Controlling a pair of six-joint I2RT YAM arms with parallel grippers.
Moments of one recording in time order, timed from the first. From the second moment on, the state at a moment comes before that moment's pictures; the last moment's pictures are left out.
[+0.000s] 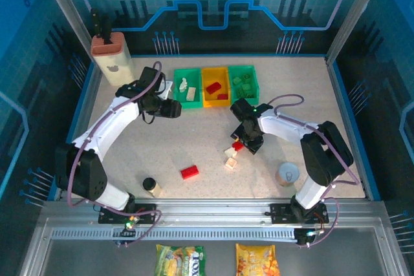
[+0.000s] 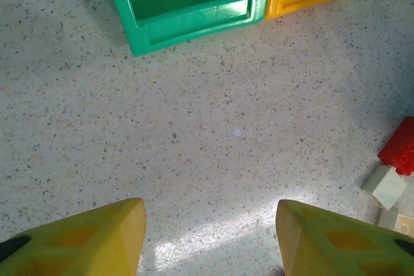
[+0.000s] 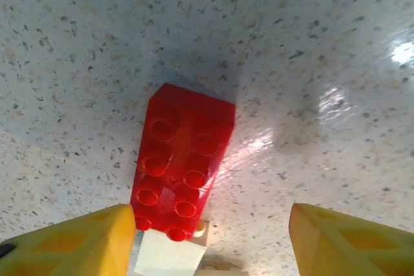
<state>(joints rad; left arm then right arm) -0.27 1.50 1.27 -0.84 0.18 -0.18 0.58 1.69 1.09 -0.84 -0.02 1.32</state>
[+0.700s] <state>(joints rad) -0.24 1.46 1.23 -0.76 0.19 -0.18 0.59 1.81 1.15 -0.82 -0.03 1.32</state>
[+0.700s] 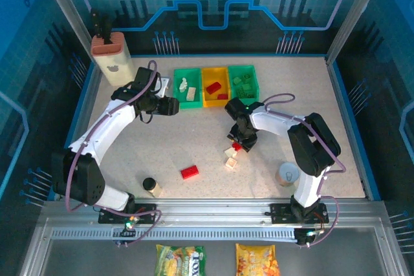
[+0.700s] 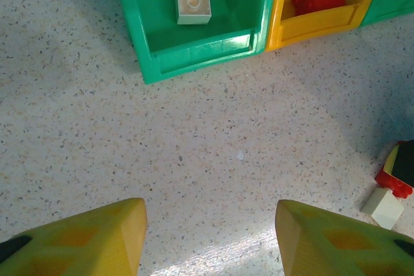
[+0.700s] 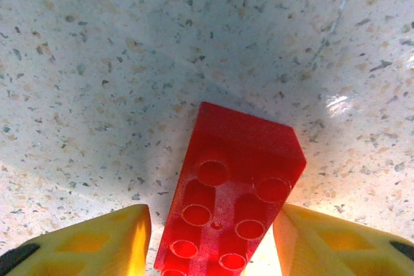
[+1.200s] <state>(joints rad) -0.24 1.46 1.23 -0.76 0.18 -0.17 0.59 1.82 1.16 -0.82 -0.02 1.28</state>
